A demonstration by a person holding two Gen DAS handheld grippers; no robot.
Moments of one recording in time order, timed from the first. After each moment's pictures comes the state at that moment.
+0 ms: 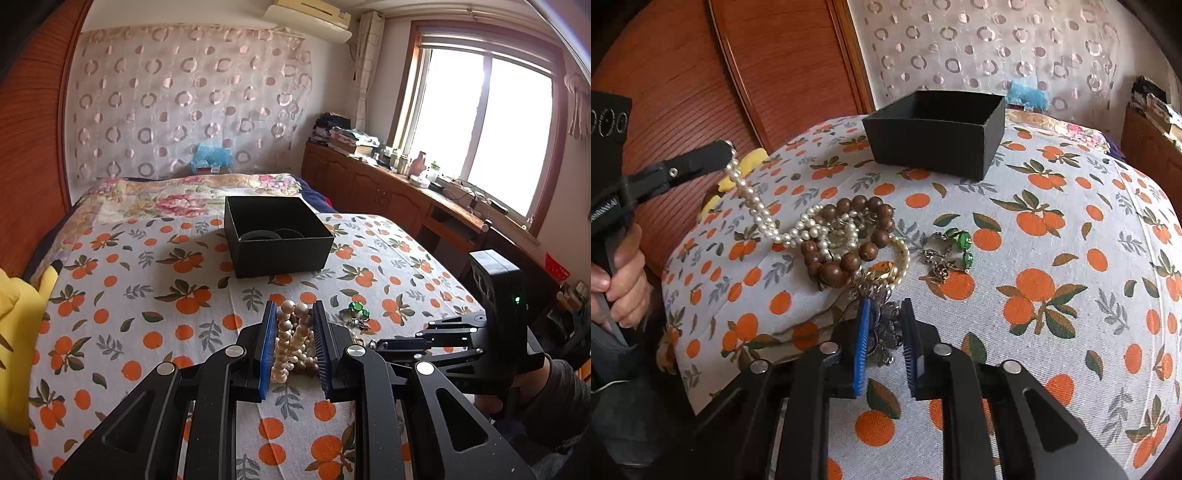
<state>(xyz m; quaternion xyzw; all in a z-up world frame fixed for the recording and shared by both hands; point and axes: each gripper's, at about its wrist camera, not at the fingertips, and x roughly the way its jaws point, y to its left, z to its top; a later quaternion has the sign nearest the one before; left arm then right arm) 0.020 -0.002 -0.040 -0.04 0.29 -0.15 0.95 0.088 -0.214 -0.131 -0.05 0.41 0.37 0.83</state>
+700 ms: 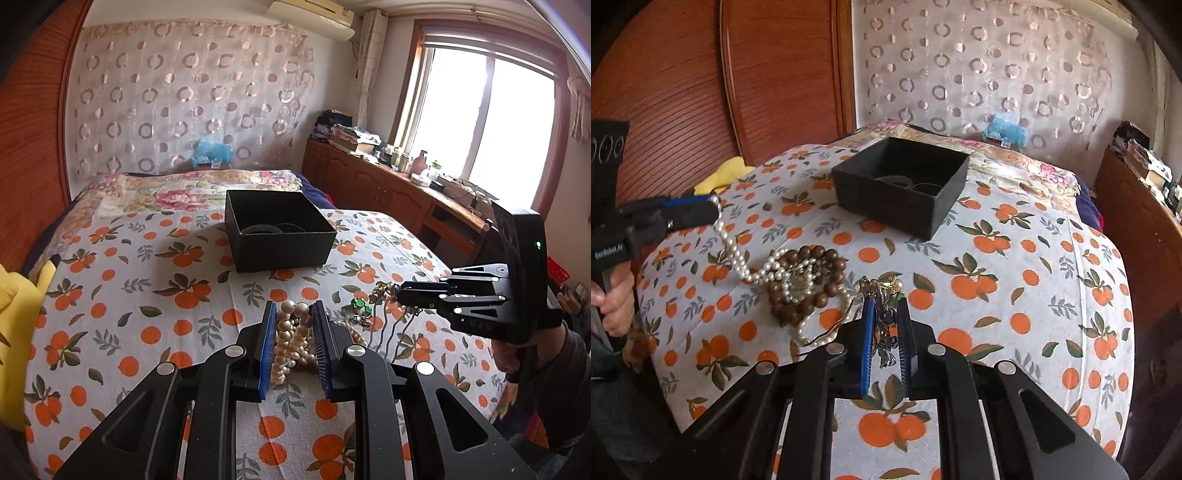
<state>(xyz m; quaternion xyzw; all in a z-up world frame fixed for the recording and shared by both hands) 0.019 -0.002 -0.050 -0.05 0.30 -0.15 0.94 0.108 -0.230 -0.087 -0.11 0.37 0.32 0.86</state>
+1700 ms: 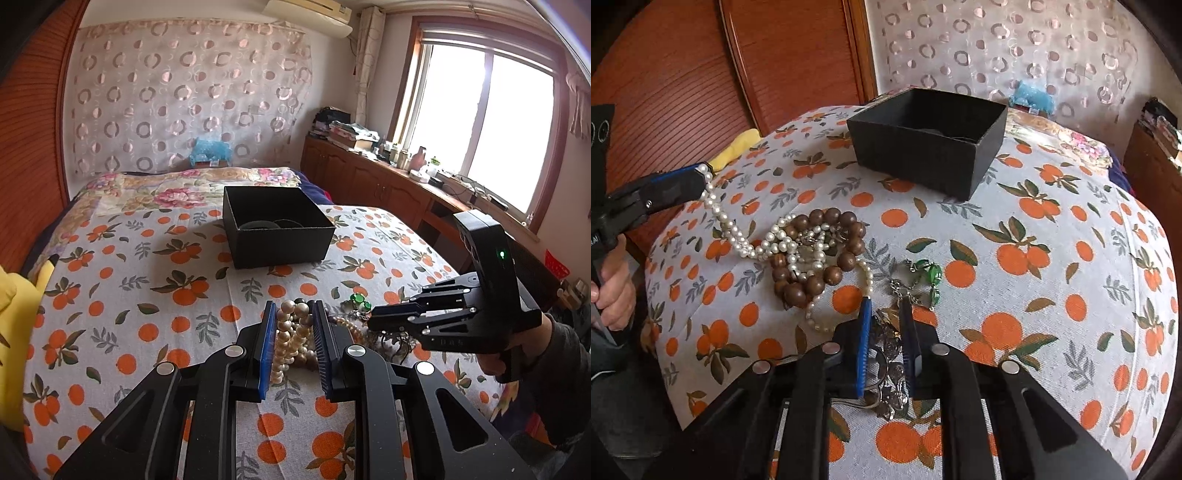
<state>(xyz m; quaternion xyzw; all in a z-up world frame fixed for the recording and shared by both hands) 0.019 -0.005 -0.052 -0.05 0.30 -0.15 0.94 0.122 -0.207 -0.119 -0.11 0.43 0.36 0.82</state>
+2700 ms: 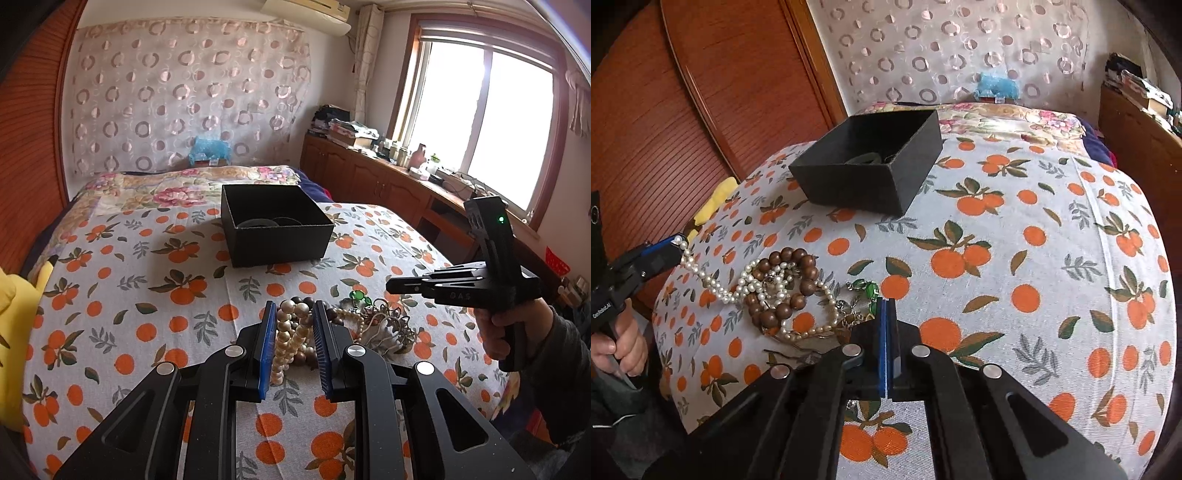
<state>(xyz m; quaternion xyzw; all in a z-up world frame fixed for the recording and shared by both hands) 0.019 -0.005 -0.054 -0.04 0.30 -0.15 0.94 0.146 -0.253 -0.109 -0.02 0.43 0.33 0.84</state>
